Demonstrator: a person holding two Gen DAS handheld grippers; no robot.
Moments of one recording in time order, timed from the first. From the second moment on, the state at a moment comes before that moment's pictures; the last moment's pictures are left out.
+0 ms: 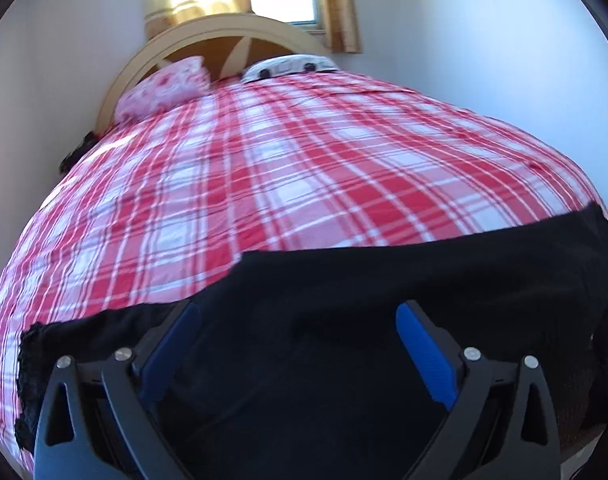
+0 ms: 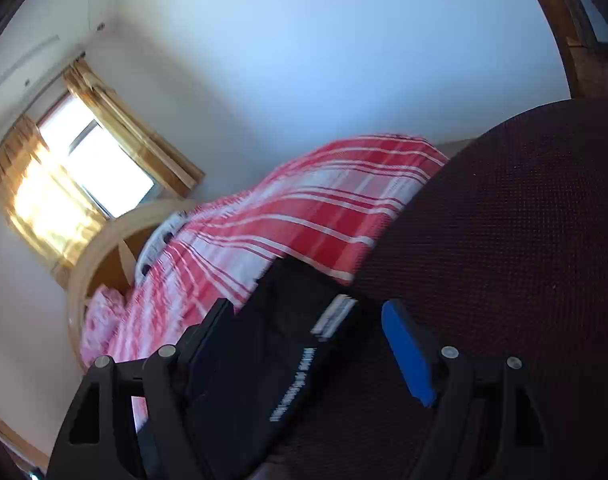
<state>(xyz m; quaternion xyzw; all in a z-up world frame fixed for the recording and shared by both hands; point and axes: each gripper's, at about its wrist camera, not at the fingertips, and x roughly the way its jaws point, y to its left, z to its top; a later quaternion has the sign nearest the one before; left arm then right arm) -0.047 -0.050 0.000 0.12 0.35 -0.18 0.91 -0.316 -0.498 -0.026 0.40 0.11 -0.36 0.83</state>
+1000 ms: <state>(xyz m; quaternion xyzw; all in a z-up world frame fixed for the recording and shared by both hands) -0.062 -0.101 -0.012 0.15 0.37 -0.20 0.89 -0.259 -0.526 -0.080 0.43 0.20 -0.25 0.84</state>
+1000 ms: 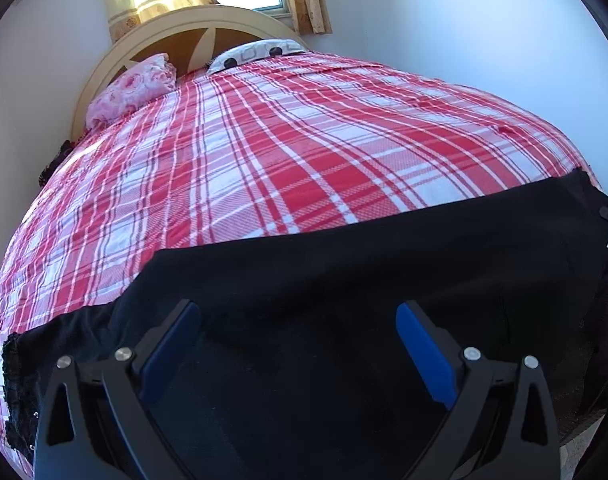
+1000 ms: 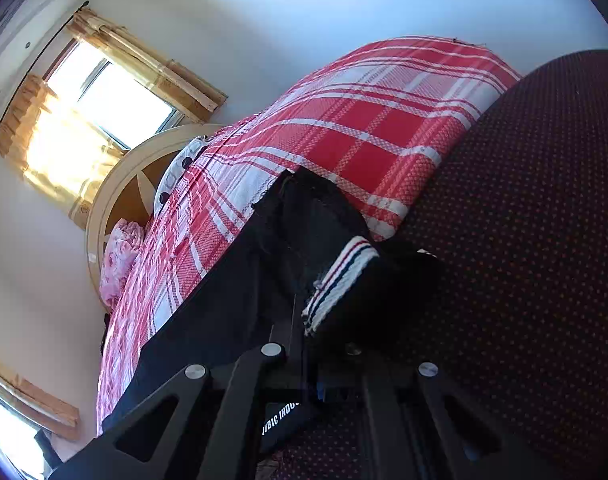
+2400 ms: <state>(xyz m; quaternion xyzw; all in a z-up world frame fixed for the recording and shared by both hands) -0.057 -0.097 -0.010 0.18 0.36 -0.17 0.90 -0.169 -0.374 -0.018 0.15 0.26 -0.19 0.94</state>
